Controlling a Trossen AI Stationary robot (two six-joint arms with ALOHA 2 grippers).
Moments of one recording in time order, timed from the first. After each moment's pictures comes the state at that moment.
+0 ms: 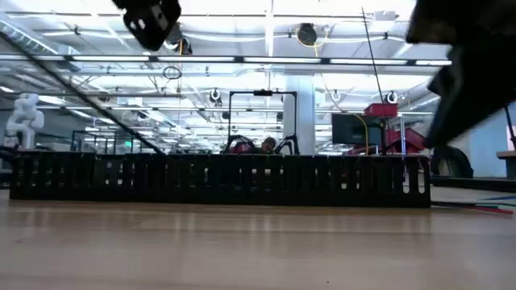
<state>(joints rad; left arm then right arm) -0.66 1.62 0.84 0.40 -0.48 -0.39 0.68 1.59 0.88 -0.51 0.48 0.98</state>
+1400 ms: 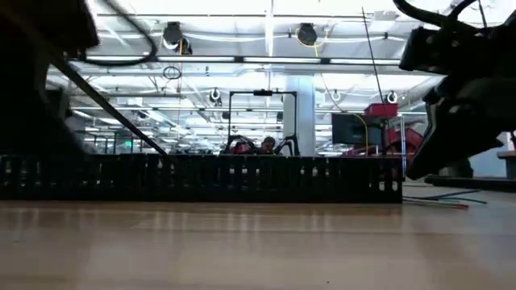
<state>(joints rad) -0.80 1.77 0.84 -0.24 -0.64 -1.15 0.62 1.73 0.88 -0.53 0.71 0.96</state>
